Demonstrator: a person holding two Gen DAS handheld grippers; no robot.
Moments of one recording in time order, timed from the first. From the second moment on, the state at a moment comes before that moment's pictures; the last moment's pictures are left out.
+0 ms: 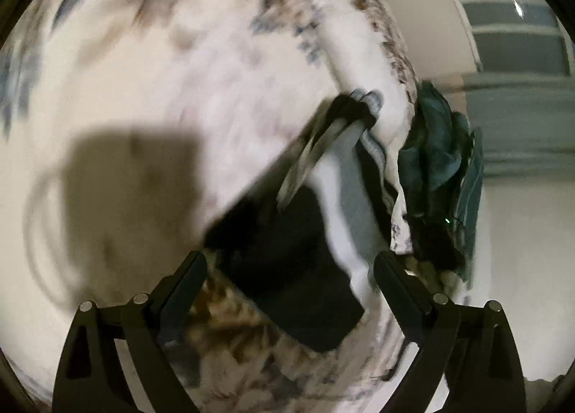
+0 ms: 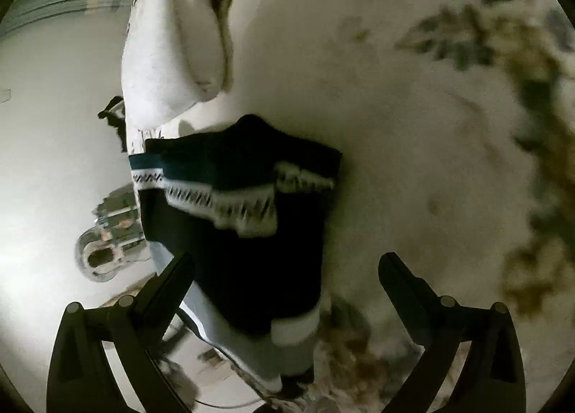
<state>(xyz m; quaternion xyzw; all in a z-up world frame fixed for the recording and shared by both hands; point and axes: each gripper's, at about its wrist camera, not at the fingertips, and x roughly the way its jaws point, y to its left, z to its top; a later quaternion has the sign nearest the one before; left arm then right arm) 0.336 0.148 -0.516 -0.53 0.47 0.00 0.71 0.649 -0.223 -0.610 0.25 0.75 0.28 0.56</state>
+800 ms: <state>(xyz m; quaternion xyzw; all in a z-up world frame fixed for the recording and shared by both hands) 0.513 0.181 -0.503 -0.42 0.53 -0.10 0.73 0.482 -0.215 -0.604 0.42 0.69 0.24 0.54</state>
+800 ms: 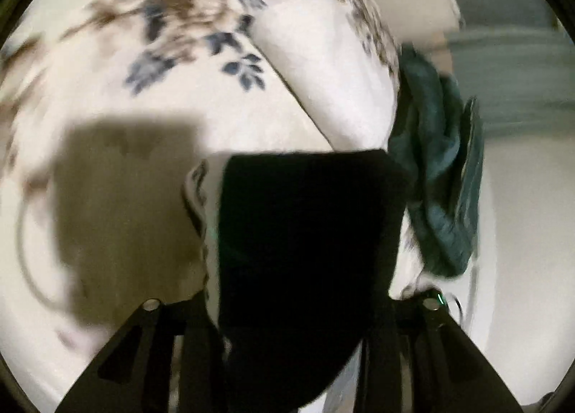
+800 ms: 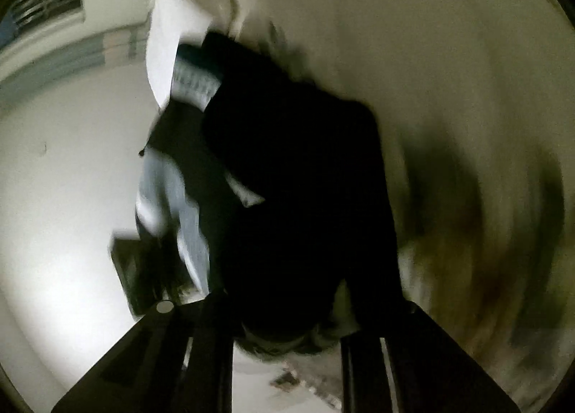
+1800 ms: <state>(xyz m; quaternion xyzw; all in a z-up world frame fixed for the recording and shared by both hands) 0.290 0.154 -0.565 -0.28 0.63 0.14 0.72 0.552 -0.226 -0.535 0.21 0.66 0.15 0.70</state>
